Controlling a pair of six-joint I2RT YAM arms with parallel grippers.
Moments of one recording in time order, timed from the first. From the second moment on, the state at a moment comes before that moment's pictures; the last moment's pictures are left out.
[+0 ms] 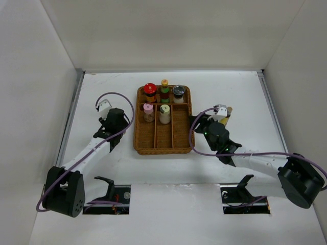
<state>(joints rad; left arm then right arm) -0.28 1.16 0.60 -0.10 -0.50 -0.68 0.75 1.21 0.47 0.59 0.50 0.57</state>
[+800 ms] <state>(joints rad) -0.64 0.97 0.85 -0.30 -0.65 -0.60 0.75 1.21 0.47 0.59 0.50 0.57</state>
